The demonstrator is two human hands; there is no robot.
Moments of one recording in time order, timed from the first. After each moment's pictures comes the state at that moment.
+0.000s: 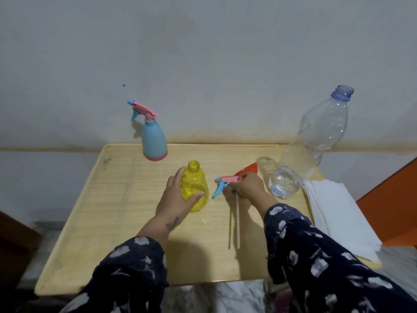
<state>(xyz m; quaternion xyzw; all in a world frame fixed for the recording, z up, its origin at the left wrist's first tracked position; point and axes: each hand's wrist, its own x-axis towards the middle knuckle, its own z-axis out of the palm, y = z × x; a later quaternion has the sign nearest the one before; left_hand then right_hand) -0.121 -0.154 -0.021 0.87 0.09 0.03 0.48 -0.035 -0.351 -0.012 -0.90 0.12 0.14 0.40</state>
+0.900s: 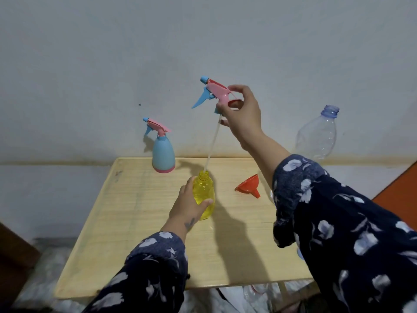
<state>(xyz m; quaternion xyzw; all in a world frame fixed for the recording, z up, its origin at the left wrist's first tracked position) -0.119 -0.152 -0.016 0.89 0.09 0.01 0.45 -0.046 -0.271 0.187 -0.75 -0.09 -0.15 0.63</state>
